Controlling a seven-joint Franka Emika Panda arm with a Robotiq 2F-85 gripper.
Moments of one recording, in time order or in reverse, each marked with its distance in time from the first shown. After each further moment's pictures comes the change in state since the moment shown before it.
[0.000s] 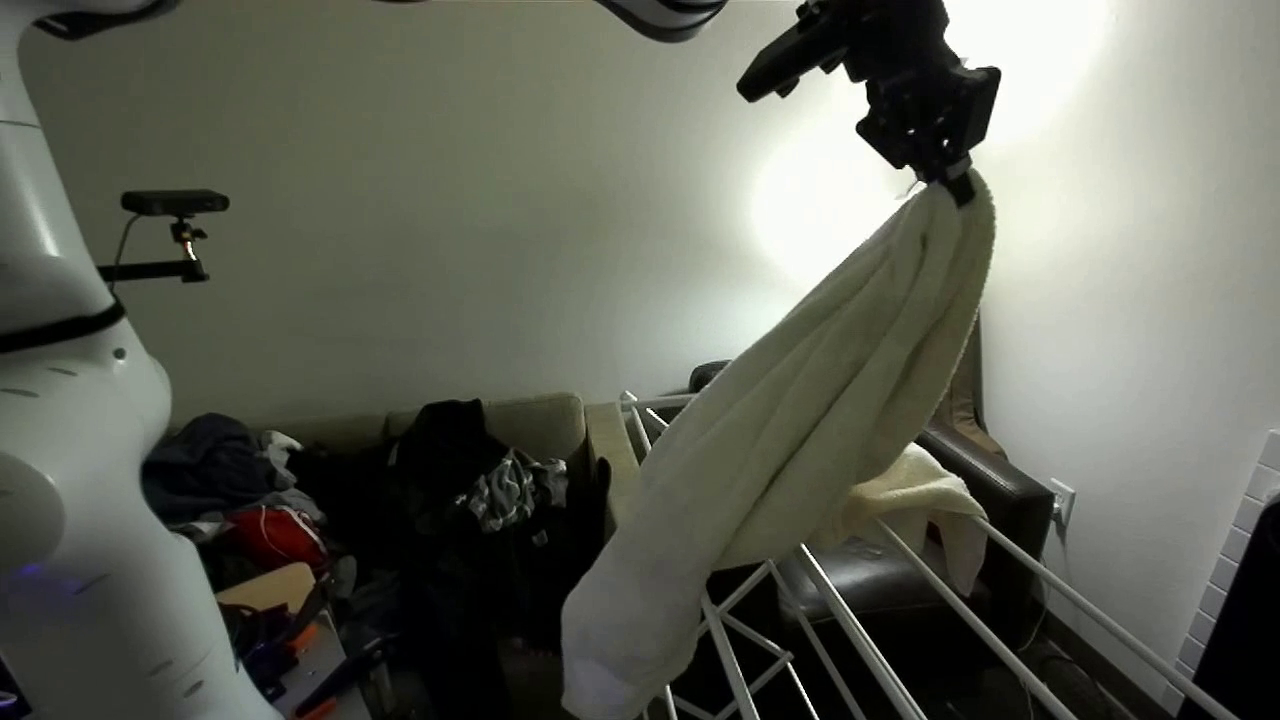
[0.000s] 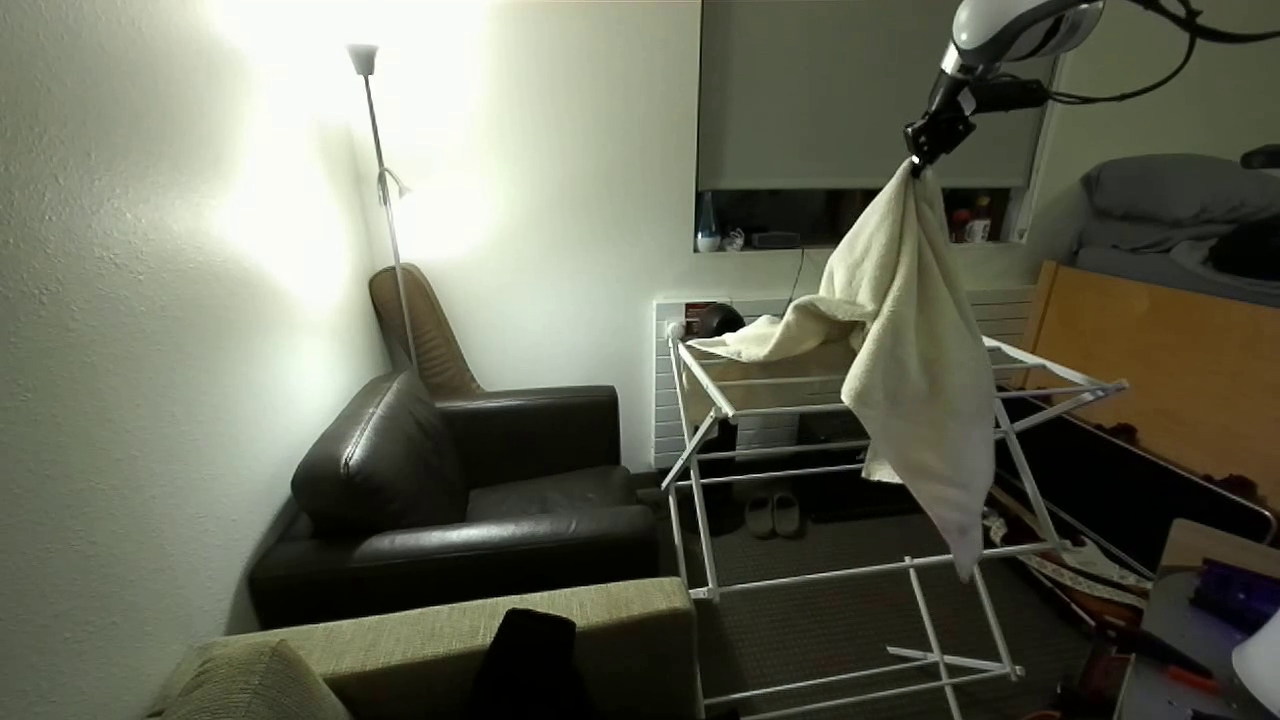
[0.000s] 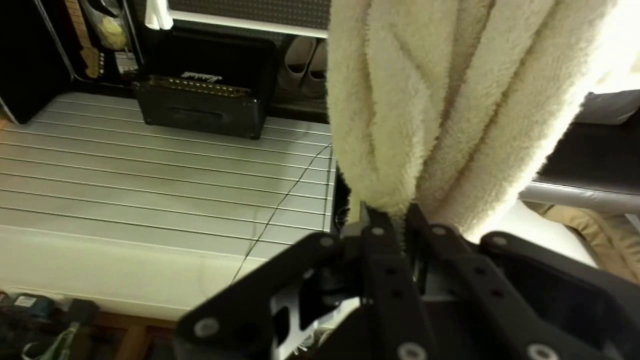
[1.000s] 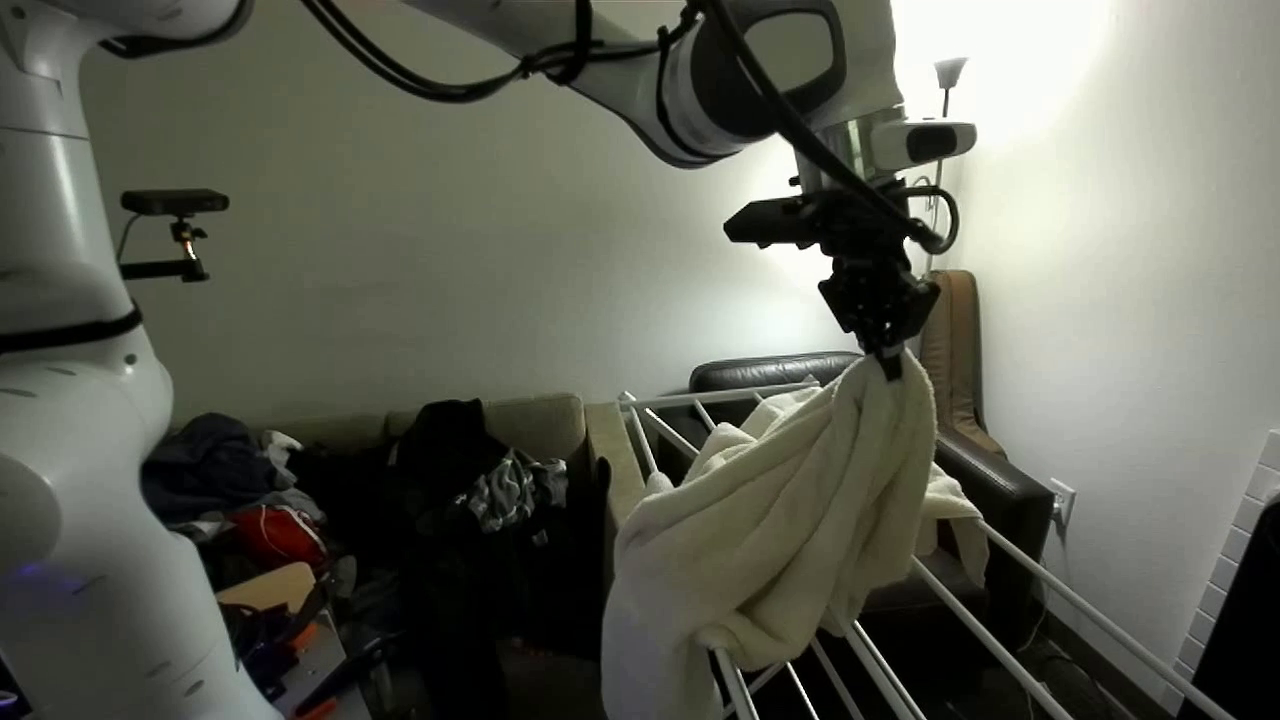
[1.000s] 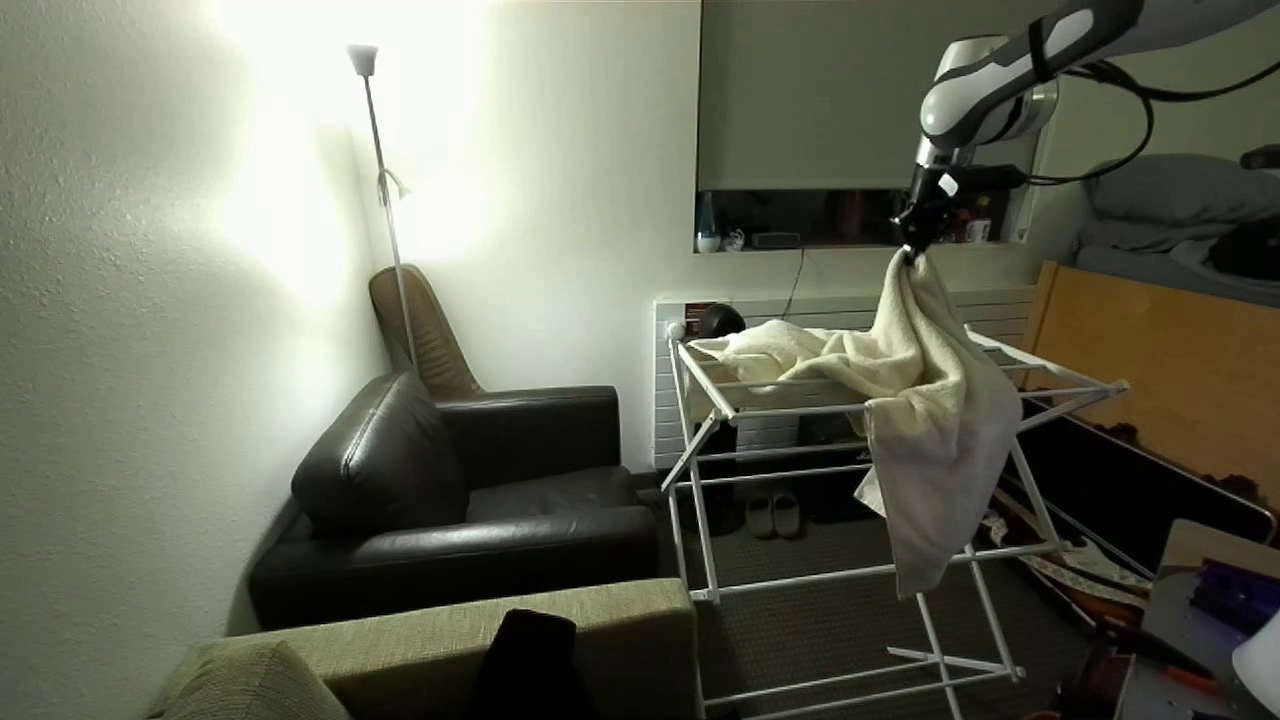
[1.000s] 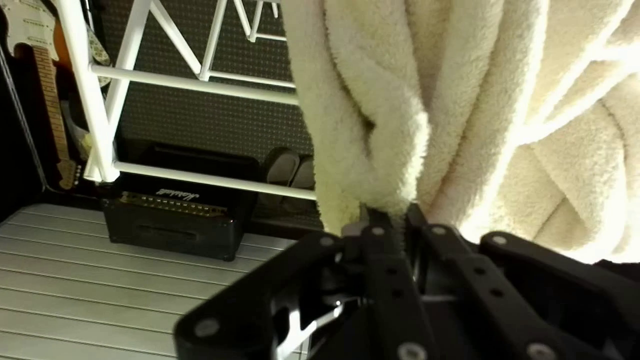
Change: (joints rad) arm -0.010 0.099 0.024 -0.146 0.043 -0.031 -0.027
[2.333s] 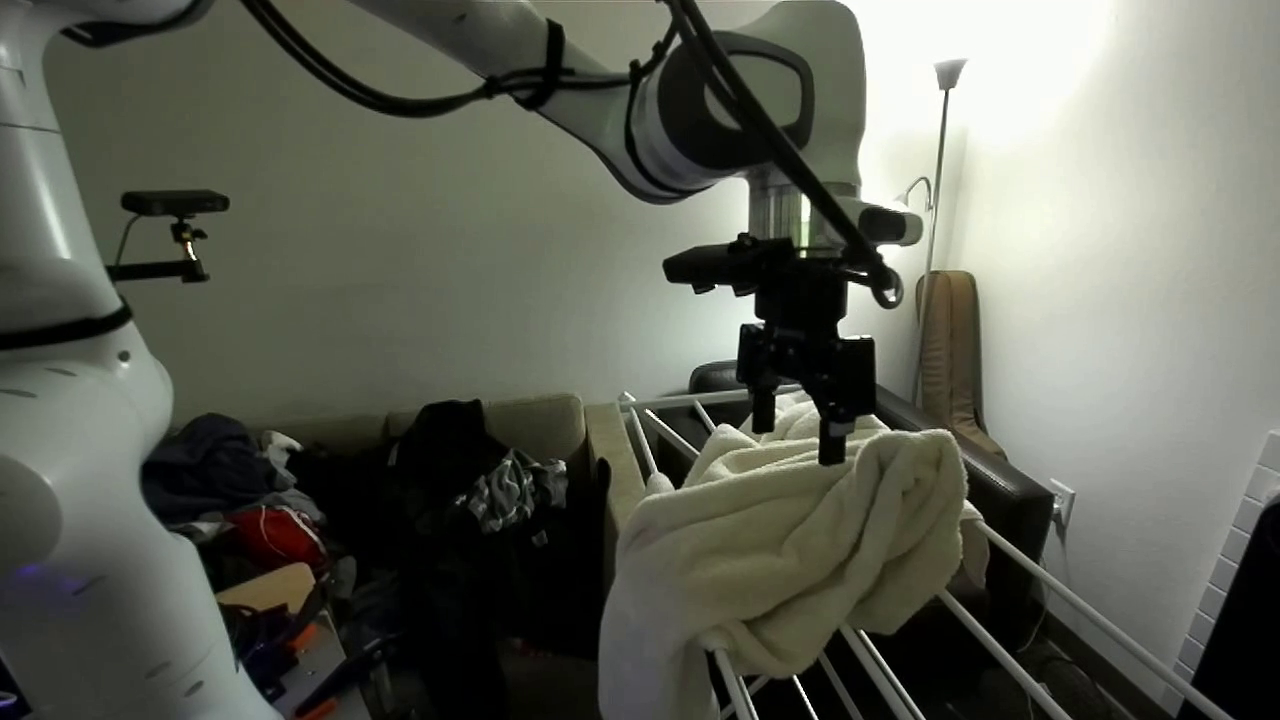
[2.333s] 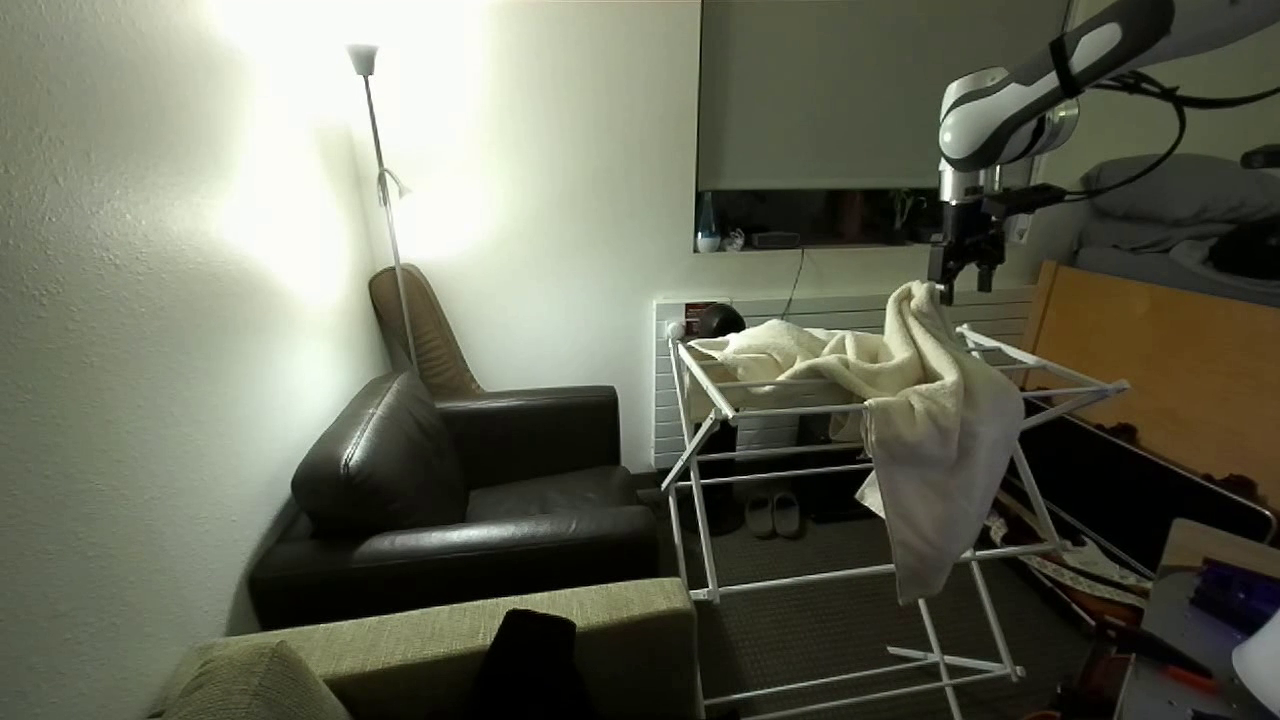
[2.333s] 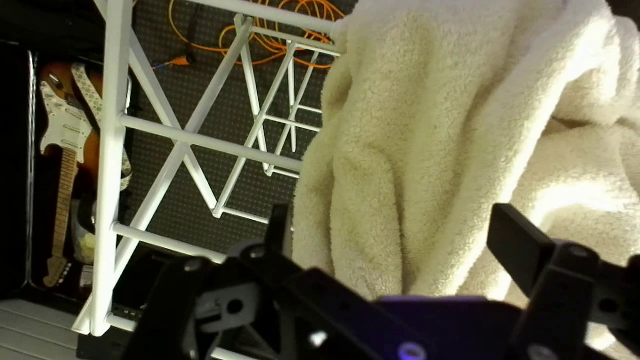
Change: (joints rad) arm 0.002 -0.071 -0.011 -0.148 -0.092 -0.220 -0.074
